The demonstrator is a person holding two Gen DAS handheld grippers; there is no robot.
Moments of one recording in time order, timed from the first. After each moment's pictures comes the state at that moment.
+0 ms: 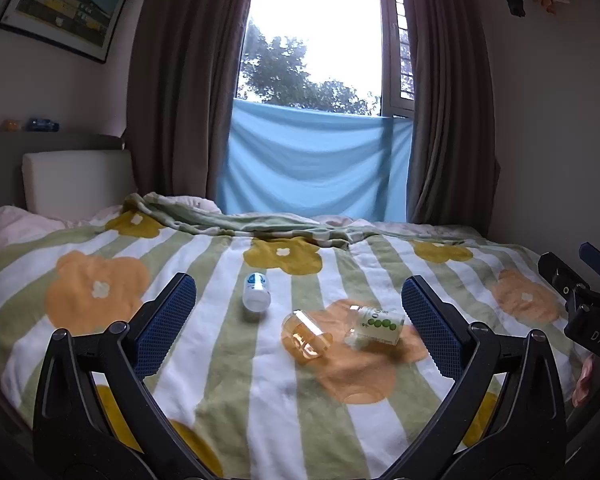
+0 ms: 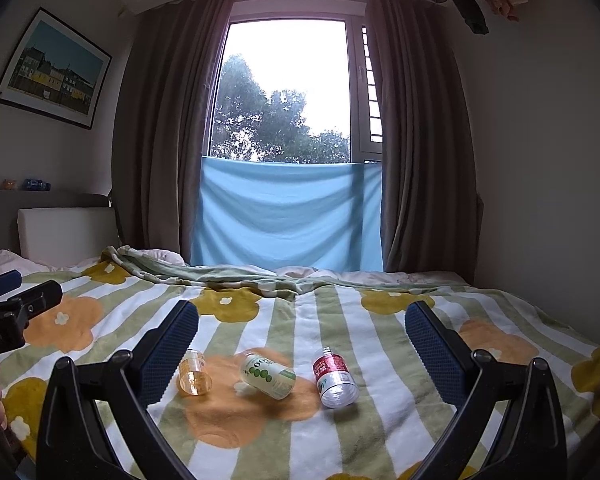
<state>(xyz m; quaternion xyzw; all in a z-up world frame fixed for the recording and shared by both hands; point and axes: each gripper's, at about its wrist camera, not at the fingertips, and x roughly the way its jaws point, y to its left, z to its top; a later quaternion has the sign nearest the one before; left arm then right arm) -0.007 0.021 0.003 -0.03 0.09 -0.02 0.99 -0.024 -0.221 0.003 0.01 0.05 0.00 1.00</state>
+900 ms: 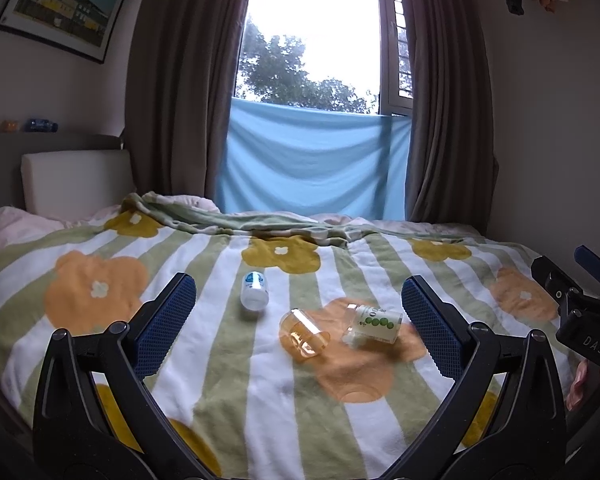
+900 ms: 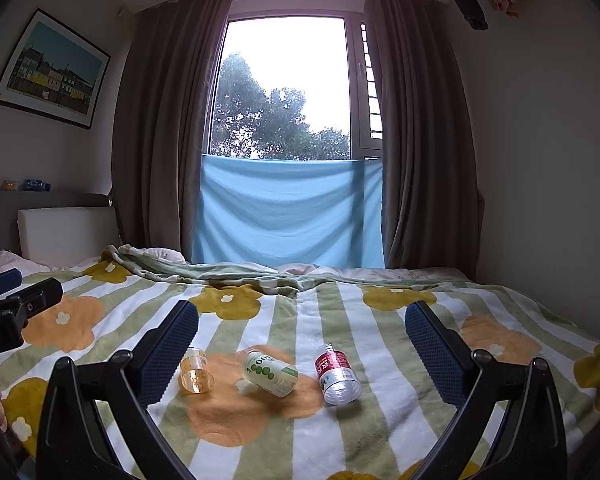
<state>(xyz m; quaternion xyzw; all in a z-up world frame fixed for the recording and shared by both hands) -0.003 0.017 0.004 -0.03 0.10 -0.02 0.99 -0.023 -0.221 0.000 0.01 0.05 0.00 1.00</state>
